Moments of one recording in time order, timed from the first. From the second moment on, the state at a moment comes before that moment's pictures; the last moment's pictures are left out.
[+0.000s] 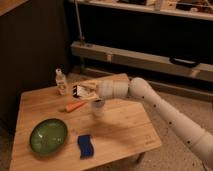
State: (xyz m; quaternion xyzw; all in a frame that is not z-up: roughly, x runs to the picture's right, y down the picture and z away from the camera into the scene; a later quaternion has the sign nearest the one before) arm -0.096 0.006 0.693 -0.09 -0.62 0.15 0.77
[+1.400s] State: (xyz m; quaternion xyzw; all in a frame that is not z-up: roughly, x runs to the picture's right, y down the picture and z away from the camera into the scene) arm -0.089 0.033 0.729 -0.10 -0.62 0.14 0.77
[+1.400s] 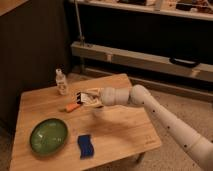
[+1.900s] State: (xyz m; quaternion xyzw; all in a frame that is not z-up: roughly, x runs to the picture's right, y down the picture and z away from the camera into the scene) arm -0.092 0.040 0.741 -0.11 -0.62 0.14 0.76
